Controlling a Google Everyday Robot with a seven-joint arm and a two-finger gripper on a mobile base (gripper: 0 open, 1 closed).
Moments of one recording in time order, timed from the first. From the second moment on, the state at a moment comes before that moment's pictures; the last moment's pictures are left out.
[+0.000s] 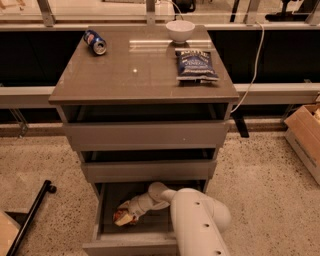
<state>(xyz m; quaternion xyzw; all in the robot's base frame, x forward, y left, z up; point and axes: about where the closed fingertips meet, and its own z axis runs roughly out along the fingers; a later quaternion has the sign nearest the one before) 0.598 0.182 0.135 -0.56 0.69 0.39 0.25</state>
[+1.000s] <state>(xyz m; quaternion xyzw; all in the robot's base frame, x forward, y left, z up) 0.584 0.172 0.160 -0.59 0.69 0.35 0.23</state>
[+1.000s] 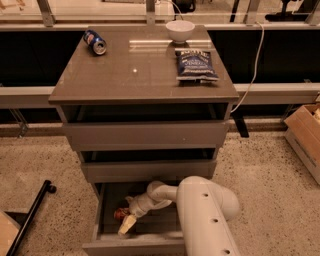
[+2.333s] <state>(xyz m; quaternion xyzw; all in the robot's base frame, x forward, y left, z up) 0.594 0.137 0.138 -0.57 0.72 0.33 0.22</state>
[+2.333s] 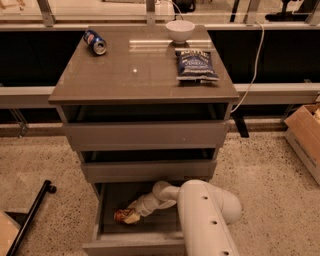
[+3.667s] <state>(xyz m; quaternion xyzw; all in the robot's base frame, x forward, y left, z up) 0.601 0.135 0.380 -0.63 0.66 0.19 0.37</state>
